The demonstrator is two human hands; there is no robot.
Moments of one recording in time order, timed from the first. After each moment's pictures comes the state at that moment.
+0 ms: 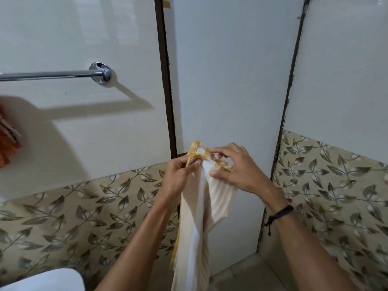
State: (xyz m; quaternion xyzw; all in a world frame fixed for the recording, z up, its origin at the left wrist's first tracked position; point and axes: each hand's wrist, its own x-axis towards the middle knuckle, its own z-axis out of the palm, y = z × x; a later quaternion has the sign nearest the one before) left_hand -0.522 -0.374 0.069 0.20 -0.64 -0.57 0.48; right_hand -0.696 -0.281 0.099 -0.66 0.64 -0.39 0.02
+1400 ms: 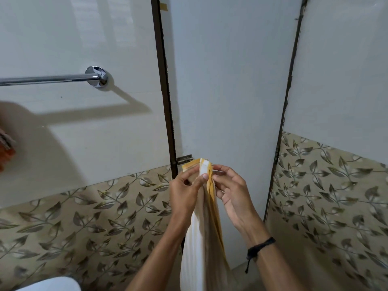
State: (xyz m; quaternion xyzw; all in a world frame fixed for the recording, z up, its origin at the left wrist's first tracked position) left_hand -0.536 -0.347 0.050 0.31 -0.61 -0.48 0.55; right_hand -0.651 -0.283 0.052 -0.33 0.37 -0.75 0.44
